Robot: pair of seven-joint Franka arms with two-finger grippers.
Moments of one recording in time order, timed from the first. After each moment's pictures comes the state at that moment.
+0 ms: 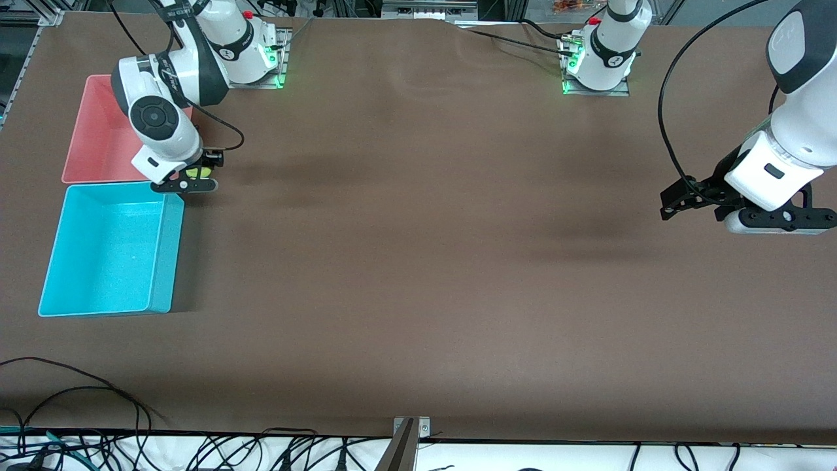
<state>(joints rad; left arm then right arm) -0.13 0.12 0.04 -1.59 -0.04 1.78 -0.11 -0.03 -0.01 0.17 -2.43 -0.36 2.12 0.24</state>
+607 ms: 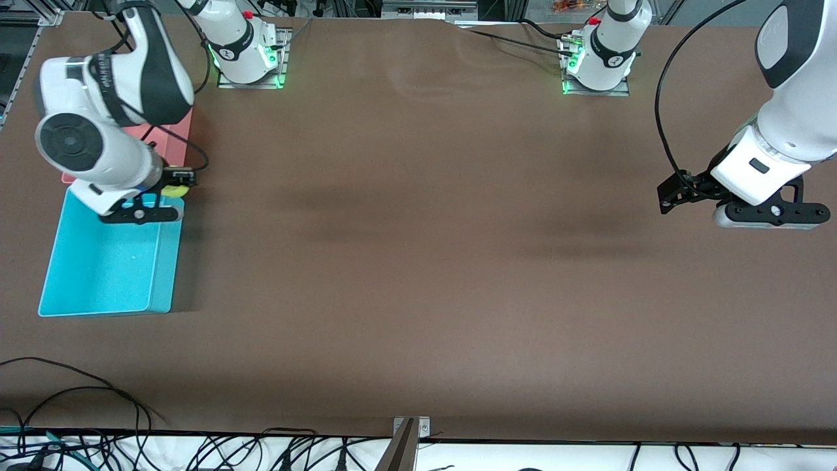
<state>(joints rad) -0.16 0.11 0.04 -1.59 0.03 1.75 -0.11 -0.05 0.15 0.18 -1.88 -0.23 1.73 0.10</state>
